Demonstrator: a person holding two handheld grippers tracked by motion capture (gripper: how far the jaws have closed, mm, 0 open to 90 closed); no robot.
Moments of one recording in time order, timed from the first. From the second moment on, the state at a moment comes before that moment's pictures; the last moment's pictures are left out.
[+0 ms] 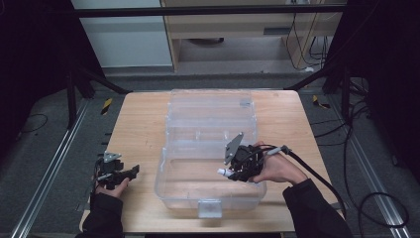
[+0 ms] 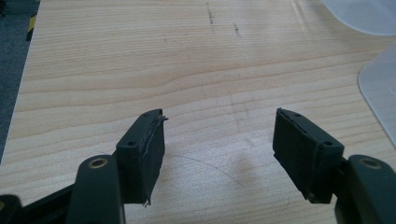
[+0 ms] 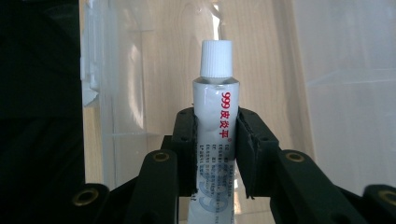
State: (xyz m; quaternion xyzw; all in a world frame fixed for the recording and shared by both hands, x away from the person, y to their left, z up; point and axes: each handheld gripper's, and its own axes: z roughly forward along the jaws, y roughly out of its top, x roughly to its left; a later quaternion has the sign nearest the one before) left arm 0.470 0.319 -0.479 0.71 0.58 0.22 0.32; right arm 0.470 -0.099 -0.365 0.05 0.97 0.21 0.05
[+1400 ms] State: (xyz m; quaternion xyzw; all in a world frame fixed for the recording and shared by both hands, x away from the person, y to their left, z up) left arm 0.470 0.319 -0.479 0.72 0.58 0.22 0.32; right arm 0.476 -0.079 -0.432 0.02 0.99 0.12 0.01
